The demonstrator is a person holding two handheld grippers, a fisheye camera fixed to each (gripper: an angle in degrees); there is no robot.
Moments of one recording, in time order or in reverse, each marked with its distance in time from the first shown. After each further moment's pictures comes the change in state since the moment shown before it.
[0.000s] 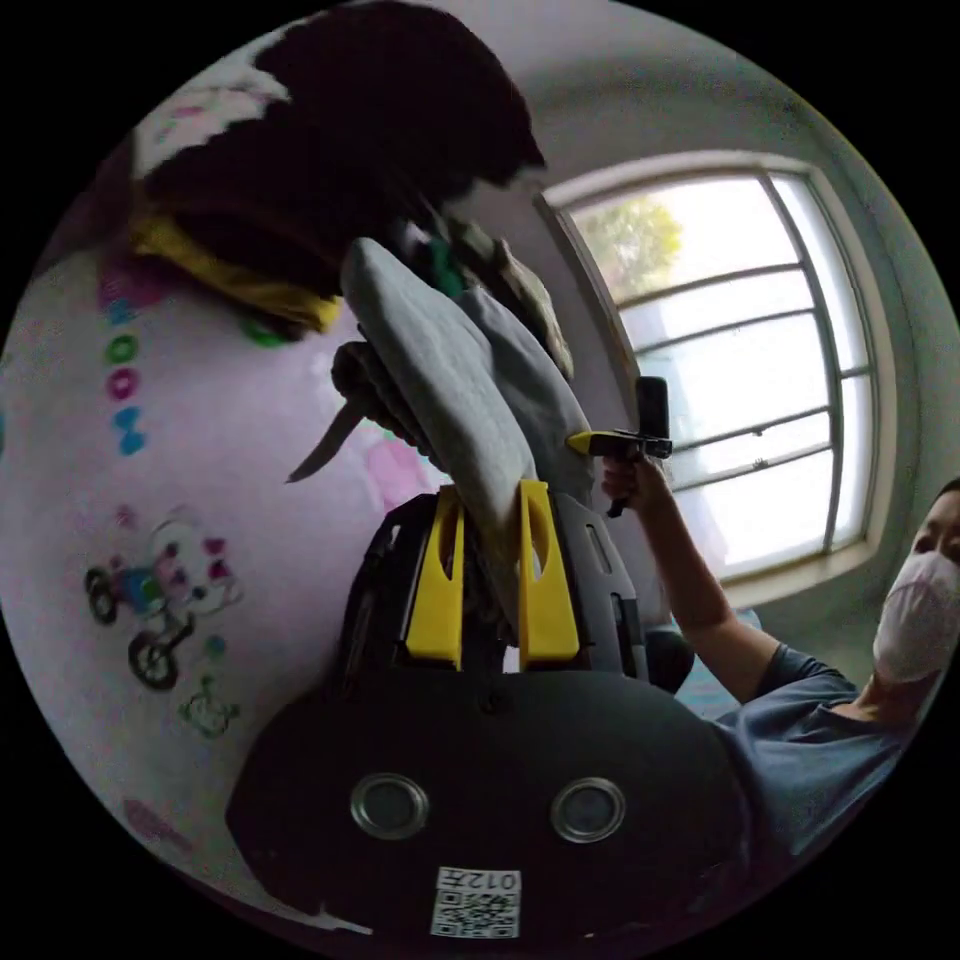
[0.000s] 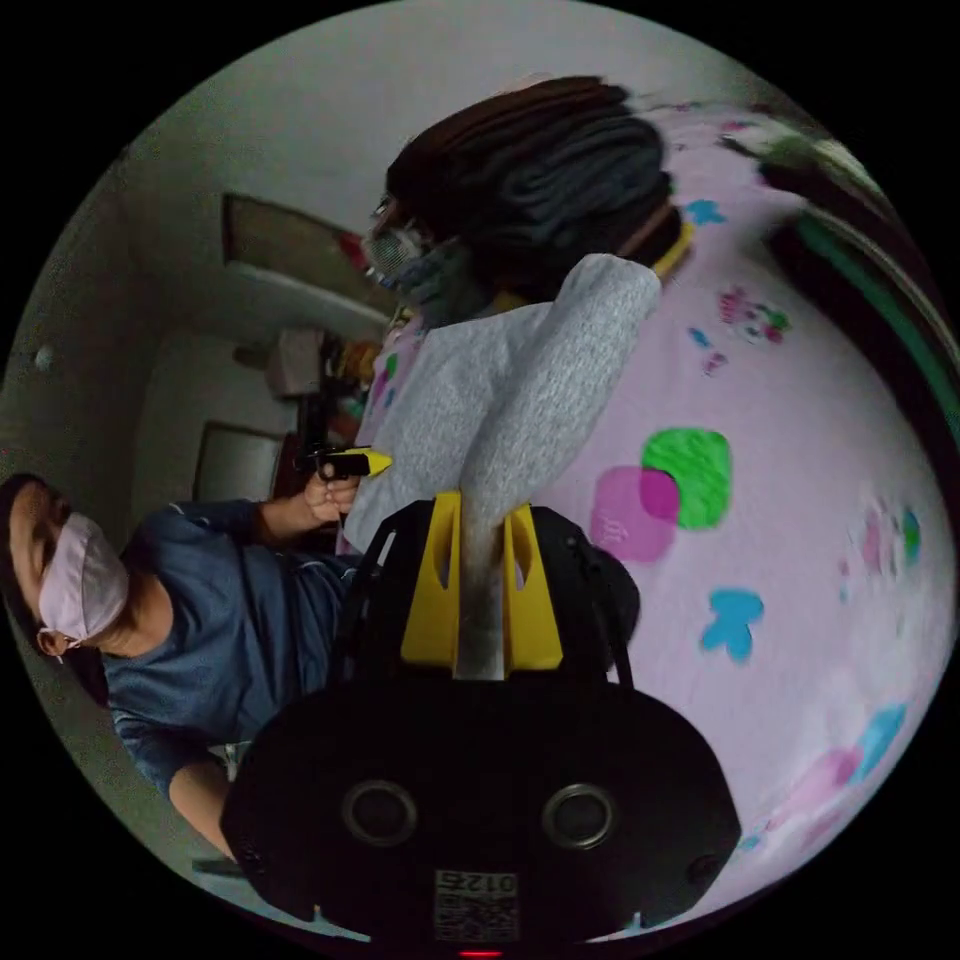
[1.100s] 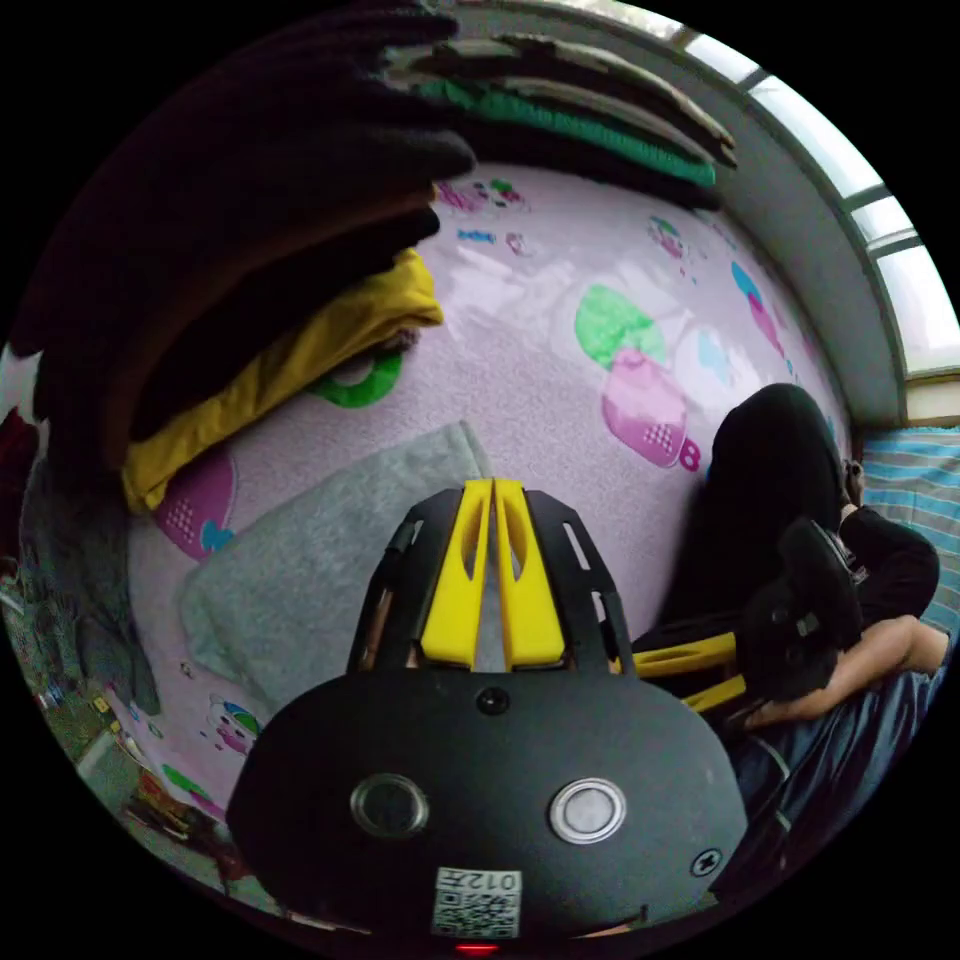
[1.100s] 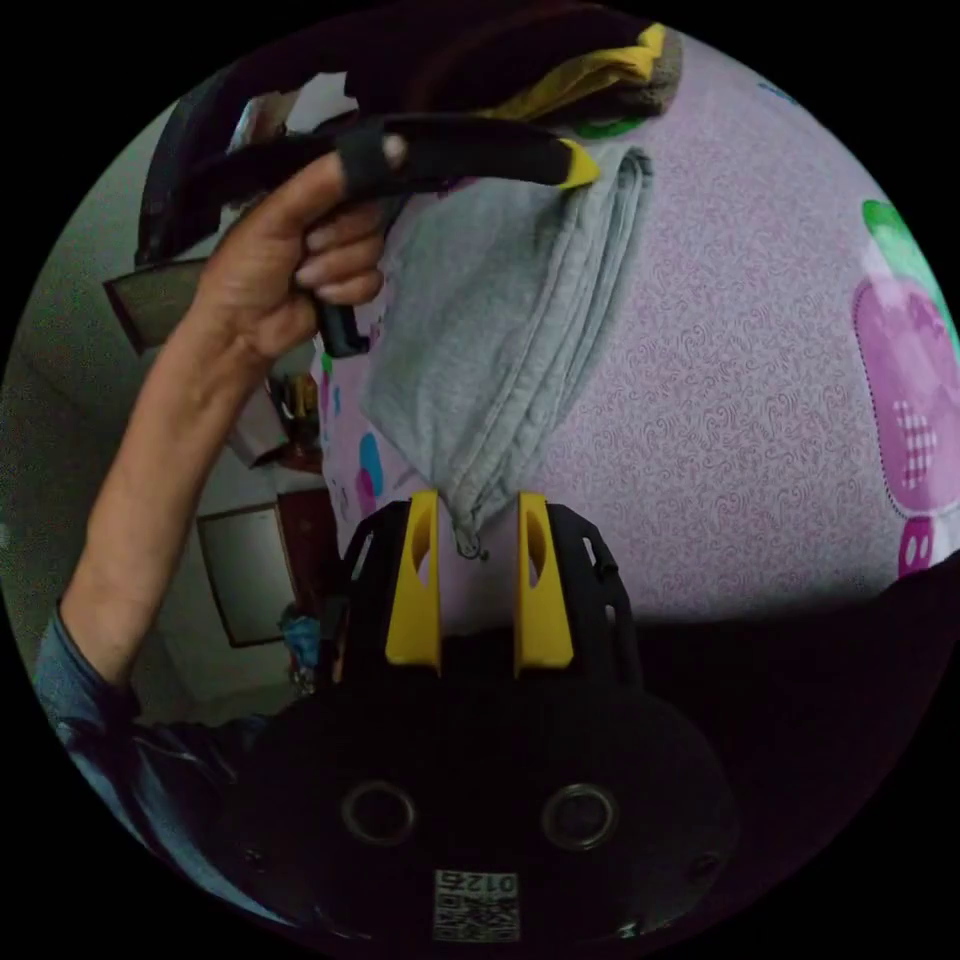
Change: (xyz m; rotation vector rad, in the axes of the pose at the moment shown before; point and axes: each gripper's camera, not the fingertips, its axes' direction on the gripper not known) left arm -0.076 -0.155 0.044 -0.561 -0.699 0.463; right arm 0.056 -0.046 0.307 -0.051 -0.029 0.378
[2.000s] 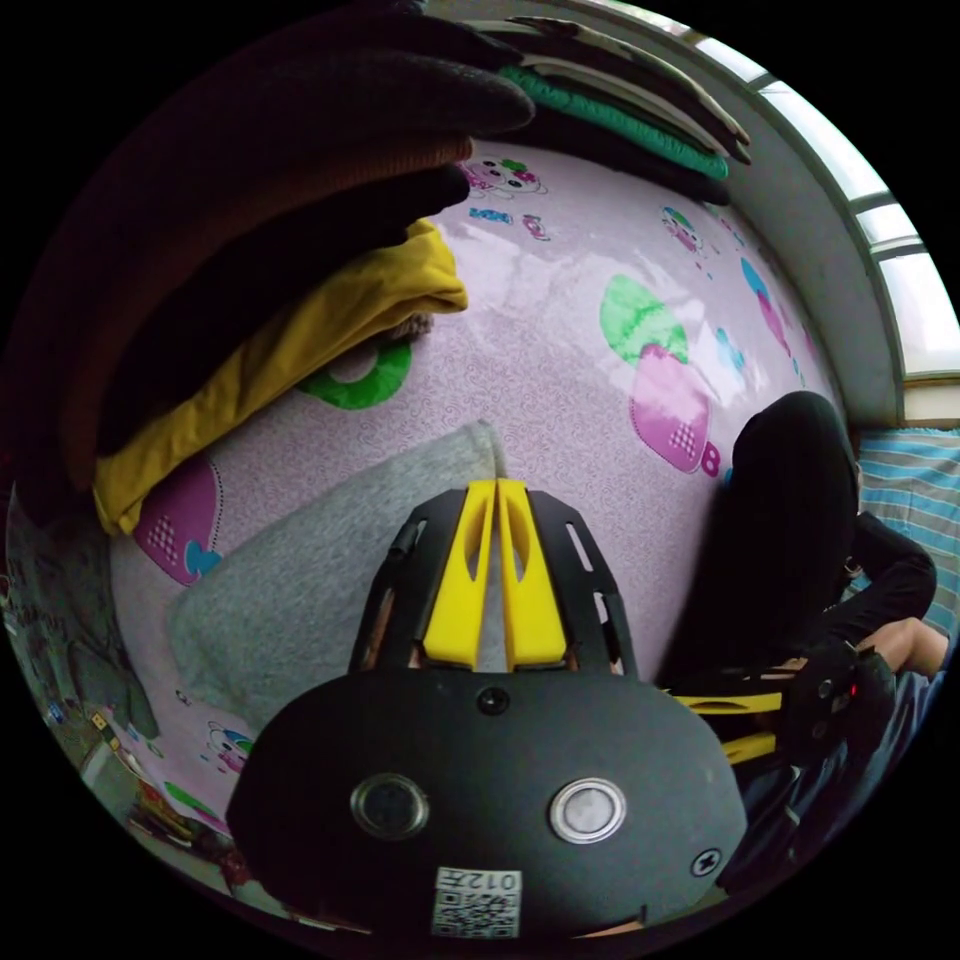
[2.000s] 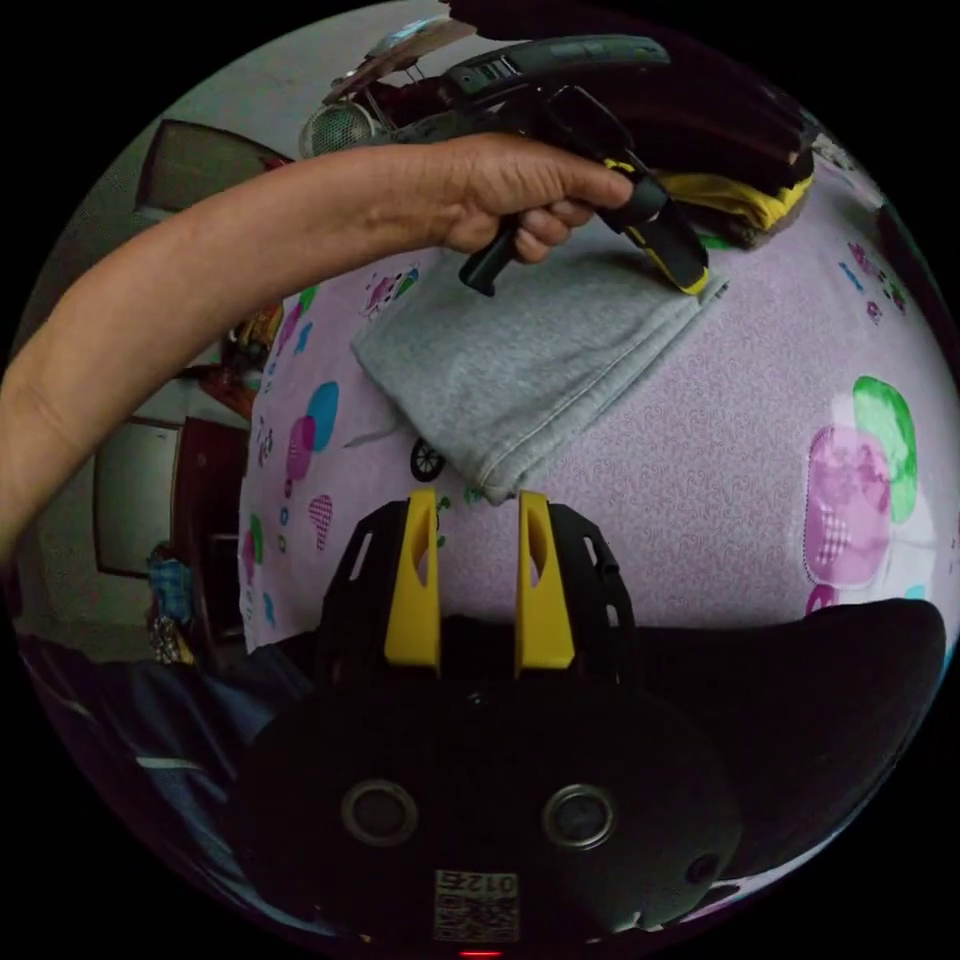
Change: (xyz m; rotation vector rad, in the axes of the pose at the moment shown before) left arm 0.002 -0.068 -0.014 -0.033 0.027 0.008; right arm -0.084 0.056 0.016 0.042 0.331 -0.300
